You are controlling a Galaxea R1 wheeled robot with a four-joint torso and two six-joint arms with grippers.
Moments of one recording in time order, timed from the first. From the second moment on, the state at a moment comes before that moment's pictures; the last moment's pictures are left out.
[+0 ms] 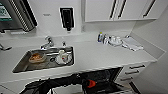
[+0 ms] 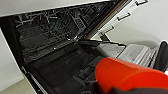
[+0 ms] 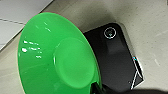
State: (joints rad) left arm 0.47 2.86 -1.90 0.52 0.49 -0.62; right arm -1.26 2.65 -2.21 0.15 0.09 0.09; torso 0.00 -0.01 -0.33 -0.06
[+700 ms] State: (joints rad) left arm 0.45 2.96 -2.06 0.69 0.48 -0.61; right arm -1.26 2.70 -2.26 0.14 0.08 0.09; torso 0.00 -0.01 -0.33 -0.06
